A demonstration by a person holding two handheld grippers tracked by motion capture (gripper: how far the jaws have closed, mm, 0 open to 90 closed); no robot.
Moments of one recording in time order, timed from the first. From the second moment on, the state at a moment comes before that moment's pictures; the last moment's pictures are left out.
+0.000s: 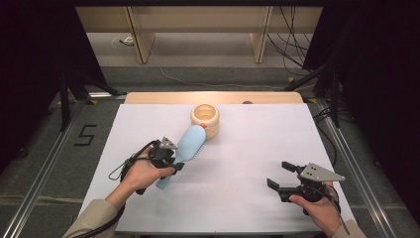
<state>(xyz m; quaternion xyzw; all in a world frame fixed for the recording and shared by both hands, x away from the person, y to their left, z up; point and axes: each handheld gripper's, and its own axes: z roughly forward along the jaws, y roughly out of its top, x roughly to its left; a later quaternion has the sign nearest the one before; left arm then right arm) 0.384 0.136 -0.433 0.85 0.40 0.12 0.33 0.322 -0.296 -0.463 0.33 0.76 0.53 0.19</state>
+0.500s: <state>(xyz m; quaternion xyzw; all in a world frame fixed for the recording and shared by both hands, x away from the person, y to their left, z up) 0.373 0.134 -0.437 0.79 0.42 0.15 0.42 0.322 -0.296 -0.463 0.33 0.76 0.53 0.20</state>
